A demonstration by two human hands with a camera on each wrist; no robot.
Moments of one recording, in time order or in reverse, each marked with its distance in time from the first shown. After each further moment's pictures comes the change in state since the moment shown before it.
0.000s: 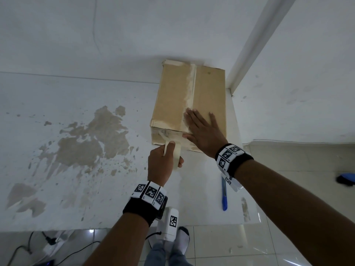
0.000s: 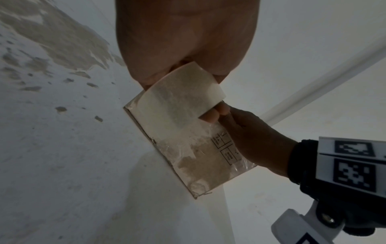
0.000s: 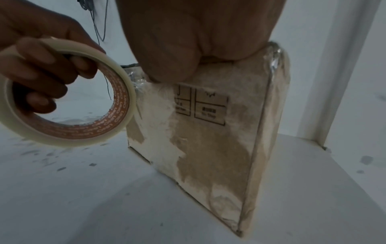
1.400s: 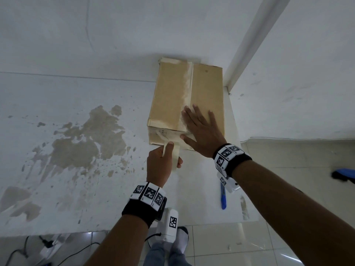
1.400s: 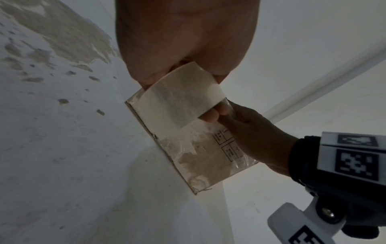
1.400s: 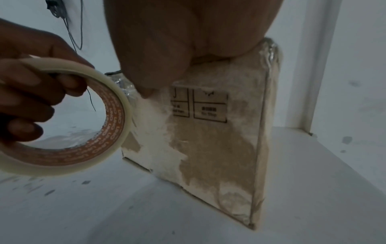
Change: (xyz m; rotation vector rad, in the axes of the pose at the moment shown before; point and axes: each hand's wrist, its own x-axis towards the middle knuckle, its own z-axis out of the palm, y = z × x) left_hand 0.002 -0.005 0.002 0.016 -0.017 0.015; right_hand -0.003 0.000 0.000 0.020 0.022 0.033
